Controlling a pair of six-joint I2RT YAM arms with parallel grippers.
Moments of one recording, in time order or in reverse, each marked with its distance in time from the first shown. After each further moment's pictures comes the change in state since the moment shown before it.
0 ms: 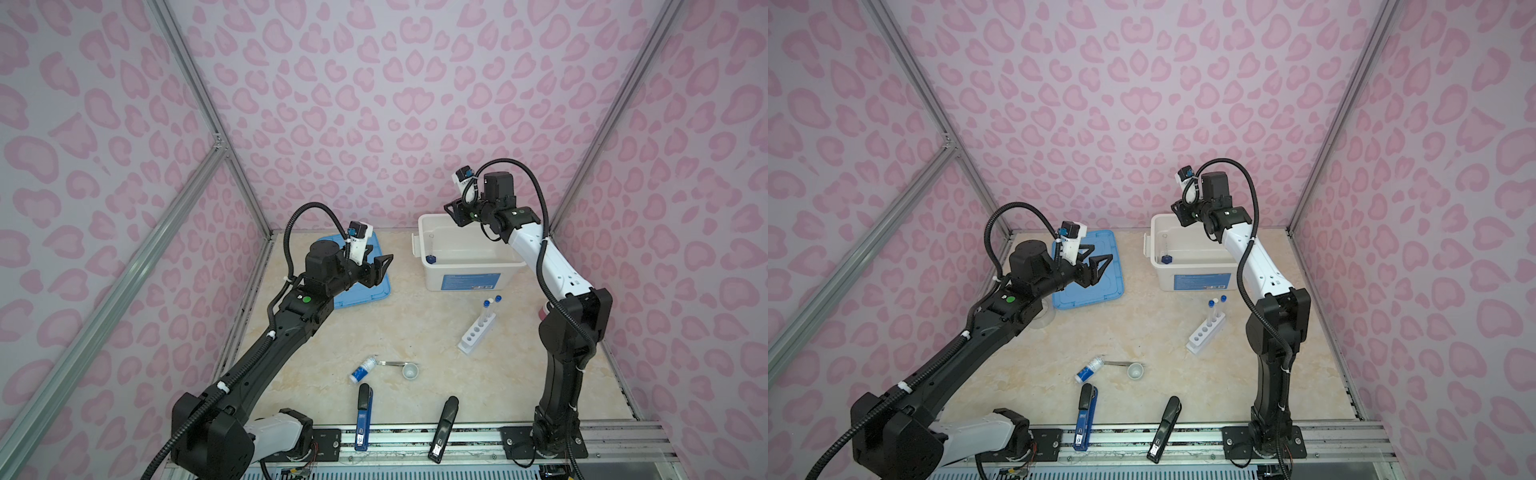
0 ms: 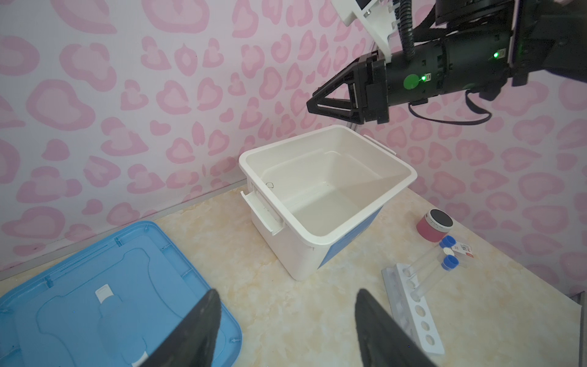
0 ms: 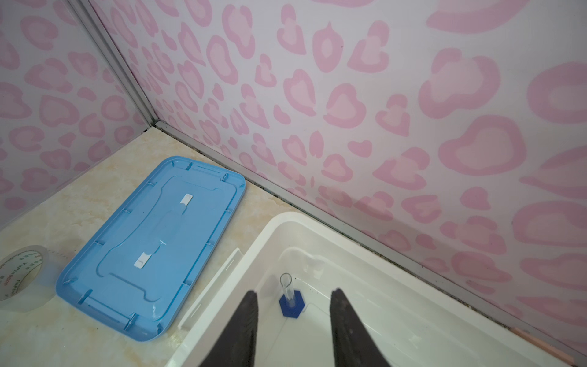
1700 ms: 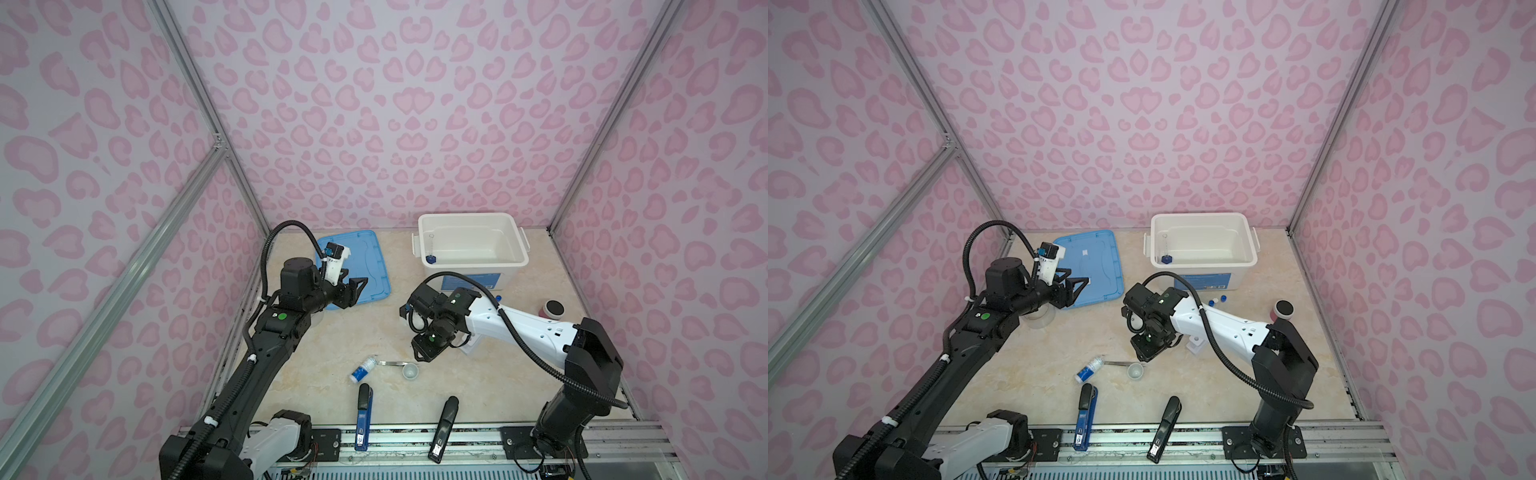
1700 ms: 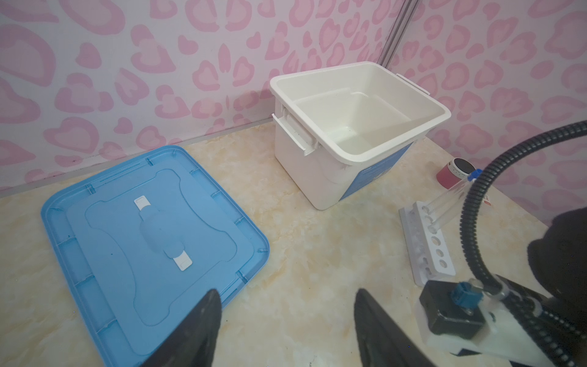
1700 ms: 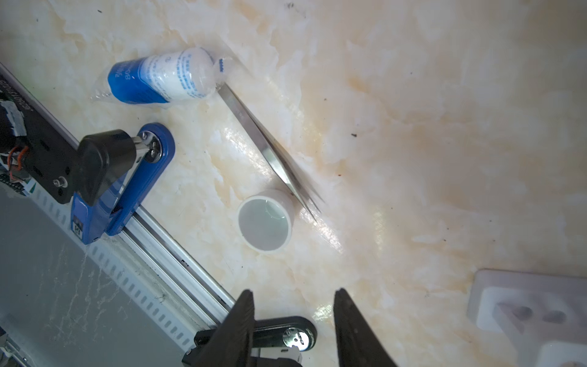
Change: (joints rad) left arm 0.182 -0.165 -0.156 -0.209 0.122 0.076; right arm 0.620 -0.273 -0.726 -0.423 0.042 0.317
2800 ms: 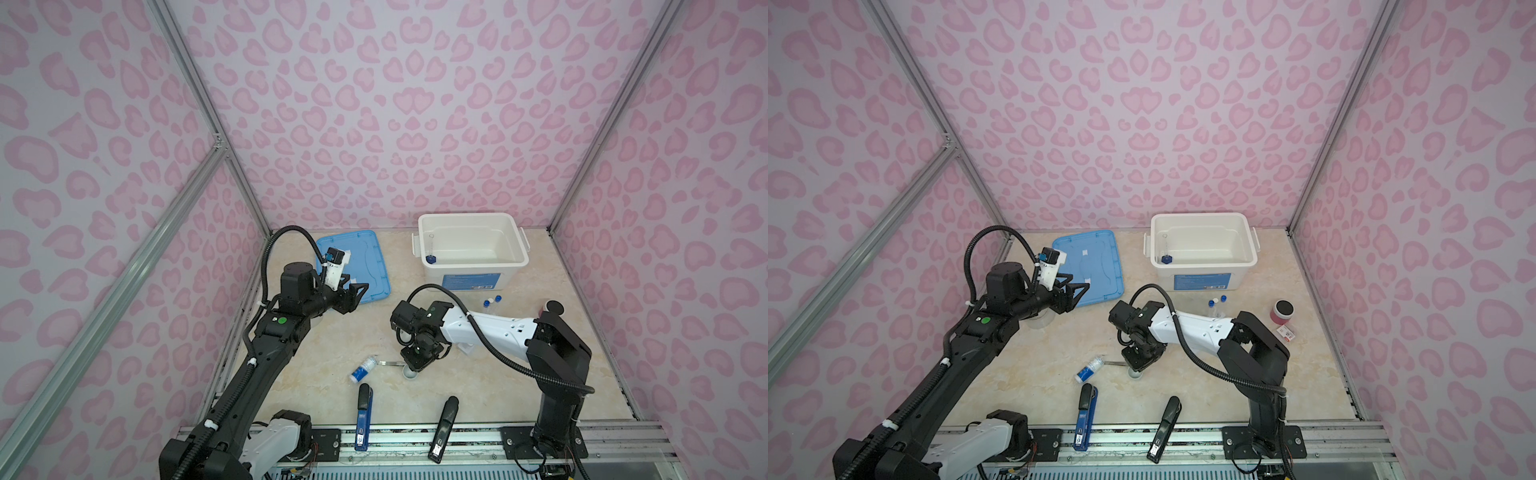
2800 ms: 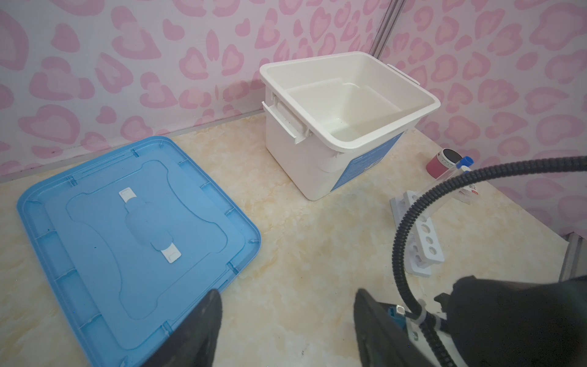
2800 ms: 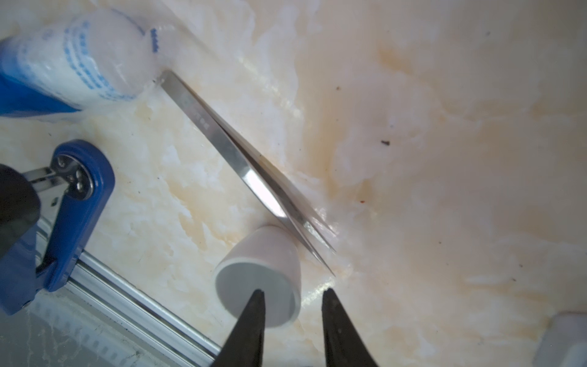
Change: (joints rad) left arm 0.009 -0.019 -0.039 0.001 0.039 0.007; right arm 0.069 0.154 -0.006 0.074 0.080 0.121
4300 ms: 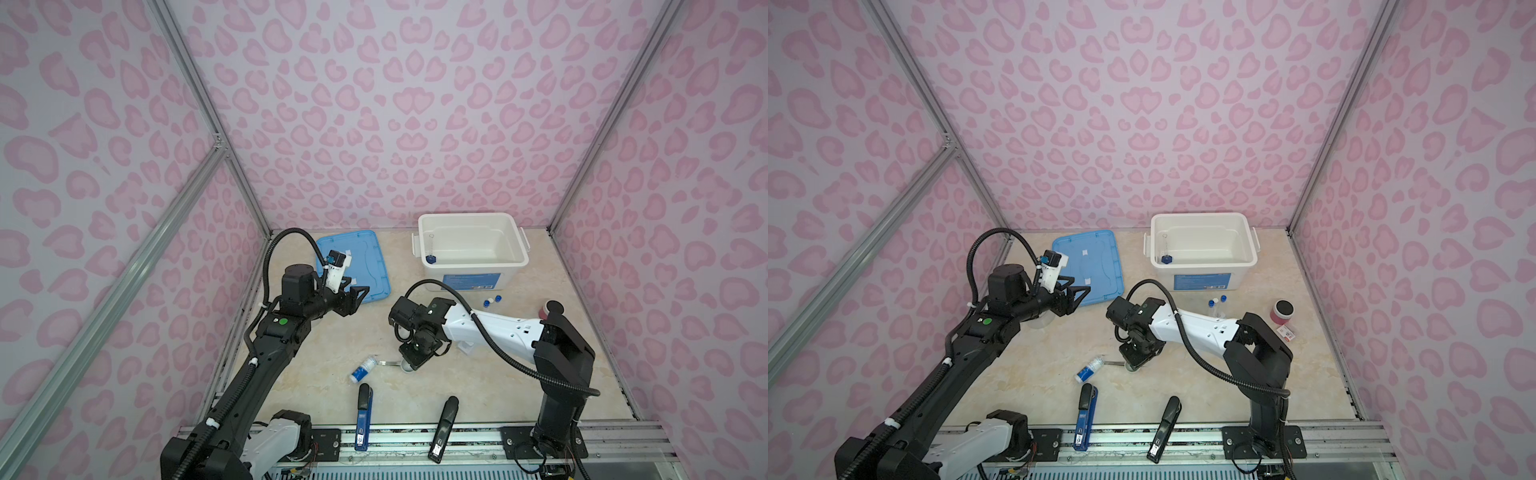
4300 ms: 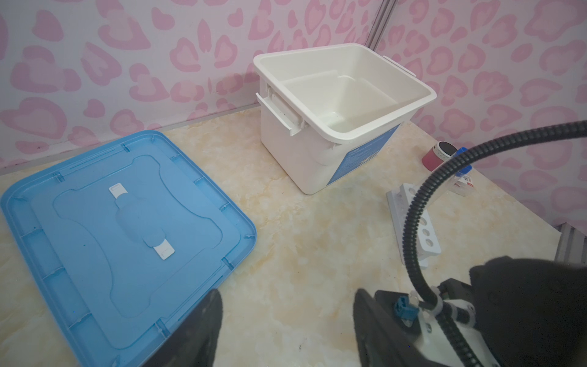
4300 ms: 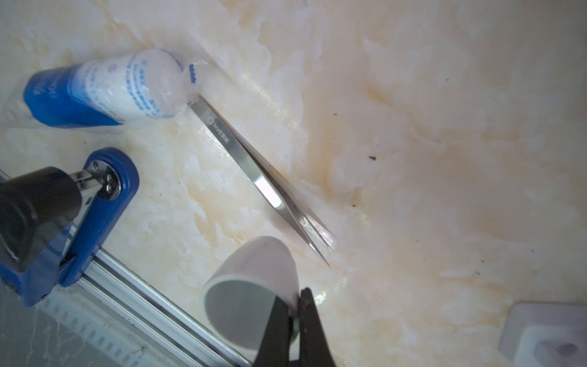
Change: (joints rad) left arm 0.003 0.006 -0.021 0.007 0.020 0.009; right arm -0.004 -0.037 0.048 -0.039 0.029 -0.027
